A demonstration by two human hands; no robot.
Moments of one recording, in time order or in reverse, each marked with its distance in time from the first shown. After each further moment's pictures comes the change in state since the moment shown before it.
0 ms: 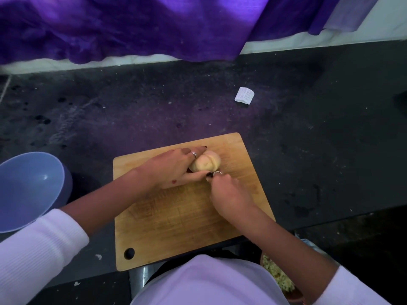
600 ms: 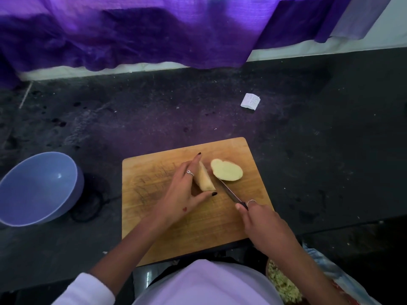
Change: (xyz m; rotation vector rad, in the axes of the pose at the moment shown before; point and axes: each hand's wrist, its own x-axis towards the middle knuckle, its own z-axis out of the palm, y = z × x) left_hand -0.034 0.038 0.049 -0.362 0.278 -0.287; right_hand -0.060 0.049 0.006 0.144 -0.015 0.065
